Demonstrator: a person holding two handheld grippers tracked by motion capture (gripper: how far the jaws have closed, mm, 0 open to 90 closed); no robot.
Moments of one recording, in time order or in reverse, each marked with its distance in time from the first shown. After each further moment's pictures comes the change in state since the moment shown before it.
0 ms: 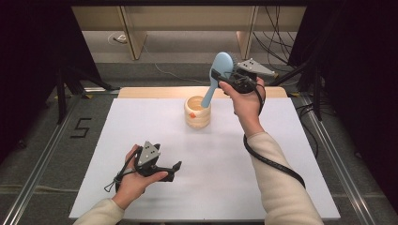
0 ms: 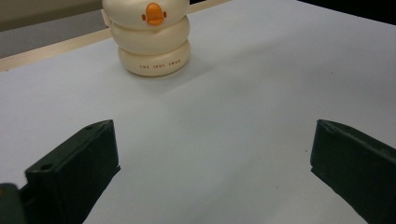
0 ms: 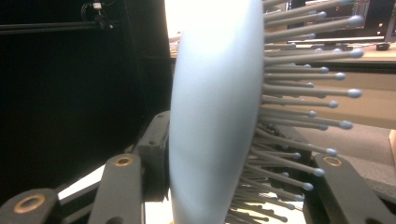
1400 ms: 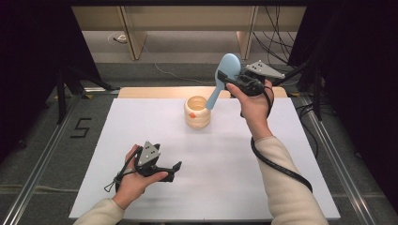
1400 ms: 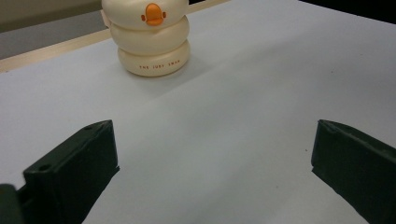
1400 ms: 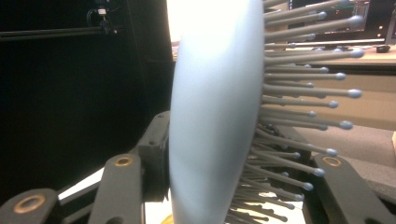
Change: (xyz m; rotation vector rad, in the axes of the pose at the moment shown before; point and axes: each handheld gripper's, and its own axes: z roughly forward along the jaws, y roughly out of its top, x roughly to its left) left arm 0.000 0.000 0.000 0.000 -0.001 0.005; right arm -0.007 0.001 -0.021 -0.015 0.015 0.009
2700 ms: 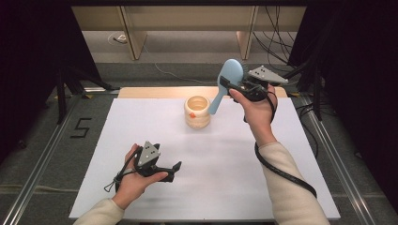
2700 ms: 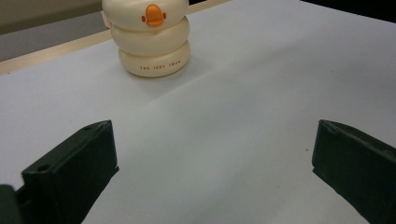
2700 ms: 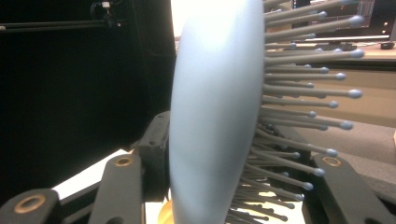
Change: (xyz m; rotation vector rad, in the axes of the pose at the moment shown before) left arm 0.000 0.000 0.000 0.000 0.001 0.006; right arm 0.000 -0.008 -0.013 0.018 0.012 -0.013
